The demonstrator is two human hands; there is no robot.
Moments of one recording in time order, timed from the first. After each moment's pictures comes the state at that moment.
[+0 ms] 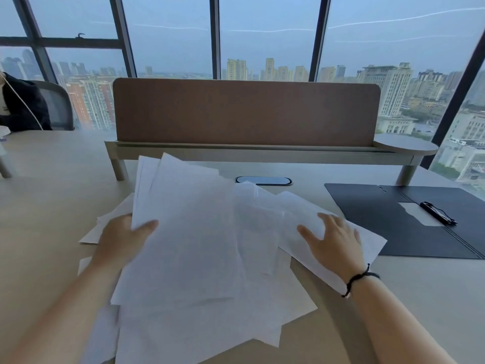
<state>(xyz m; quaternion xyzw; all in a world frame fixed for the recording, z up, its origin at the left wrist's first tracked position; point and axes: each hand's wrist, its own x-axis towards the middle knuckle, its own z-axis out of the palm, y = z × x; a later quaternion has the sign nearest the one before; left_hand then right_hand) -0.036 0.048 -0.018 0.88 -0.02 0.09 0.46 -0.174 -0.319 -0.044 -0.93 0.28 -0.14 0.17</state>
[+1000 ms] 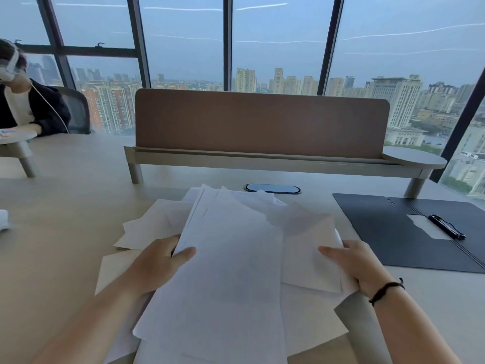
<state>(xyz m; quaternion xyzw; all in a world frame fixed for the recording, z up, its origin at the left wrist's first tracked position) -0.064 0.049 -0.034 0.89 -0.21 -0.07 0.40 -0.194 -0.319 -0.023 -0.77 0.34 -0.12 0.53</state>
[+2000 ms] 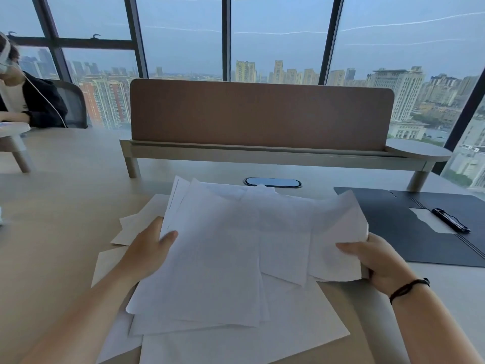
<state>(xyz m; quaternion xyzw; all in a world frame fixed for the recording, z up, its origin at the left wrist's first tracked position) -0.040 0.049 -0.046 0.90 -0.15 0.03 0.40 -0.202 -0.345 -0.030 -0.67 0.33 -0.12 0.65</state>
